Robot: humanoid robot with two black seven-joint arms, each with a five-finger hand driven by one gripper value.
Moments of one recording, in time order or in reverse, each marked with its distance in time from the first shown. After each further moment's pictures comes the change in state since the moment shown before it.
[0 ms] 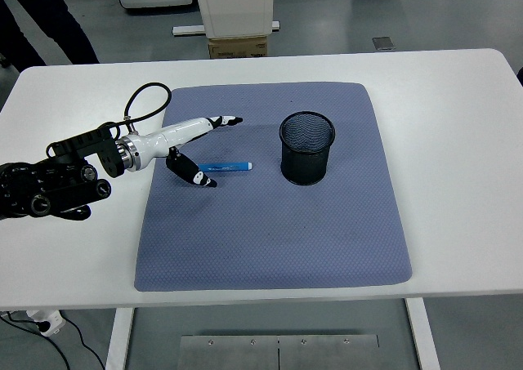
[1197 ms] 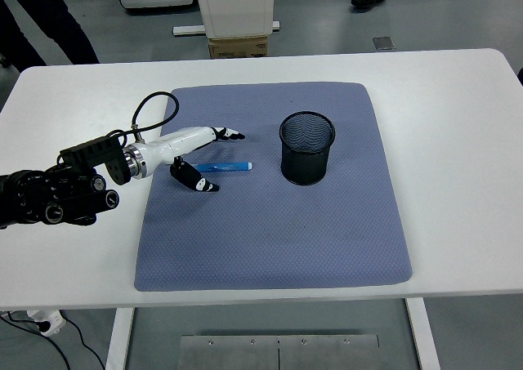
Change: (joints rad) left arm -0.003 -0.048 0.084 0.040 0.017 0.078 -0.003; right arm 0.000 0.000 0.000 0.000 0.000 0.000 0.000
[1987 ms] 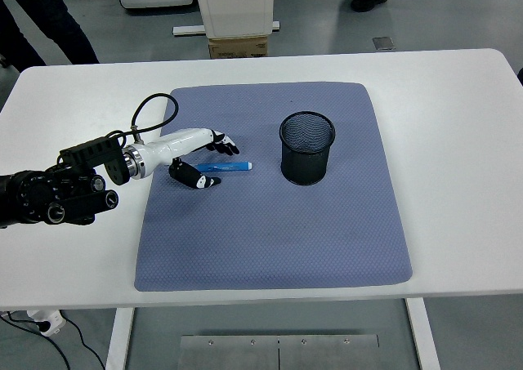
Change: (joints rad) left arm 0.003 -0.015 0.021 0.042 0.000 -0.002 -0.012; right arm 0.000 0.000 0.000 0.000 0.000 0.000 0.000
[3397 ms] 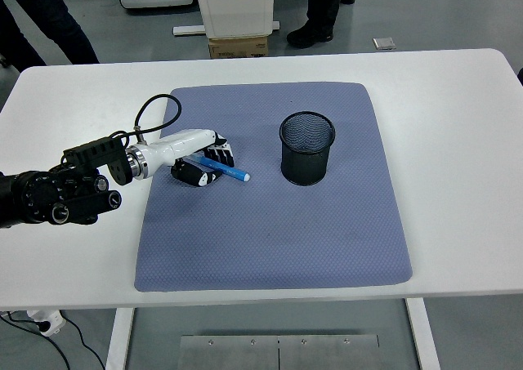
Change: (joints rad) left arm 0.003 -0.014 0.000 0.015 0.001 -0.014 0.000; right arm 0.000 0.000 0.000 0.000 0.000 0.000 0.000
